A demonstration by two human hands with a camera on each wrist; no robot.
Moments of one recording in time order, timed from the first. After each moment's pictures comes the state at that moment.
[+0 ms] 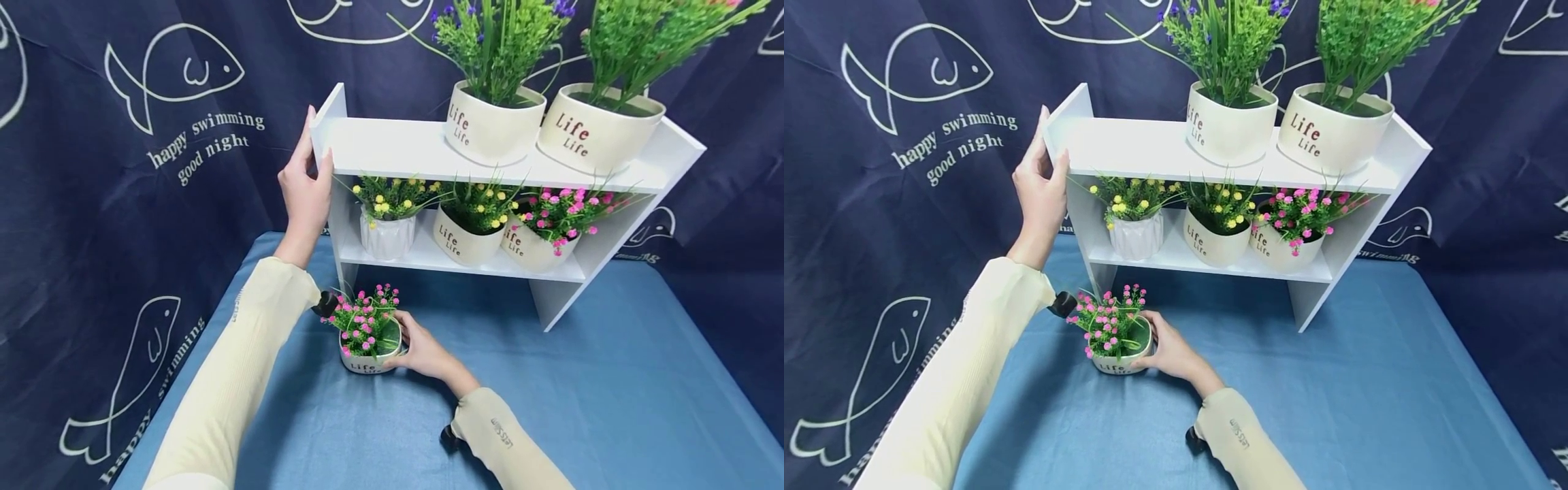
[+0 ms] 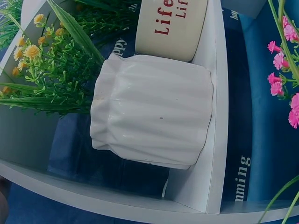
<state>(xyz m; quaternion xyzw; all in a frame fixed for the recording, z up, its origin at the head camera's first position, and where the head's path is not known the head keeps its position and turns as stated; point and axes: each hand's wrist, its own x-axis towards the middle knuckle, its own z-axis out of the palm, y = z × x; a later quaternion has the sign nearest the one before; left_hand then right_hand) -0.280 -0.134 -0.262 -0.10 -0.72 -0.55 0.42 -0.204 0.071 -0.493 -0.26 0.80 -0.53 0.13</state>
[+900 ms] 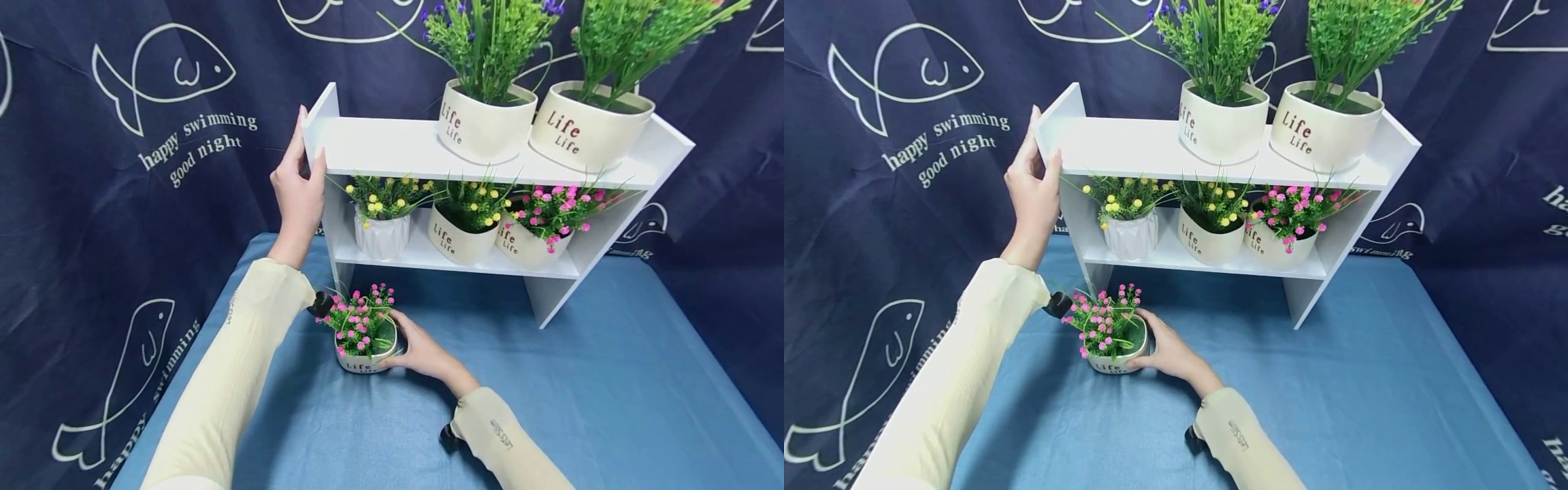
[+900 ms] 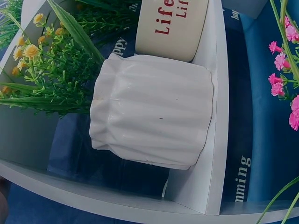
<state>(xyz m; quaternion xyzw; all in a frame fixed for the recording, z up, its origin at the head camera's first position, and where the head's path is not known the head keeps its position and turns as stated) -0.278 -0.135 -0.261 -0.09 -0.72 -0.56 0.40 -0.200 0.074 -0.484 -0.27 0.83 -0.47 0.11</state>
